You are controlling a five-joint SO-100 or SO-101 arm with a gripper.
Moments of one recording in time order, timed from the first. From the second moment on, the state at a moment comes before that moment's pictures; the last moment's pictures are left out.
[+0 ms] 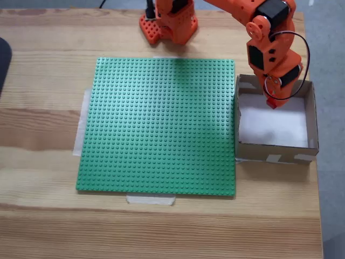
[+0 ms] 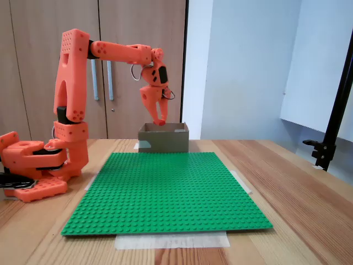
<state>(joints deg) -49.0 82.0 71.7 75.7 3.8</state>
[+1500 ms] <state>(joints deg) -36.2 123.7 107.6 61.5 -3.3</state>
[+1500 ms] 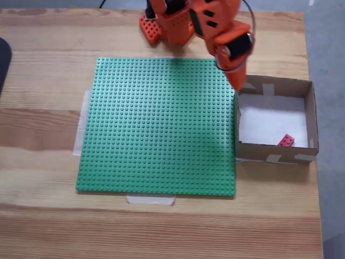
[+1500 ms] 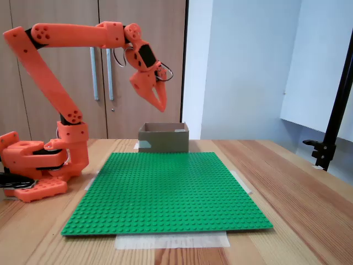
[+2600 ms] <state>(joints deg) -5.2 155.4 141.5 43.9 -6.2</state>
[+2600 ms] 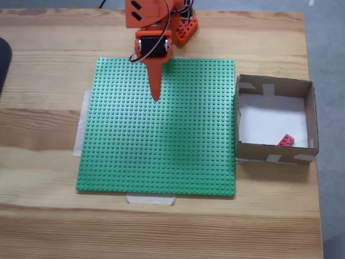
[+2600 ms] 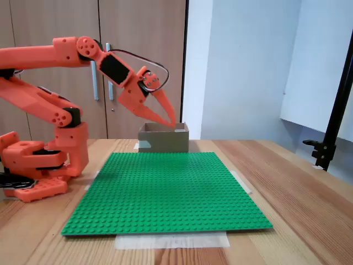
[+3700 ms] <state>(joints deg) -1.3 179.8 175.6 41.0 -10.5</state>
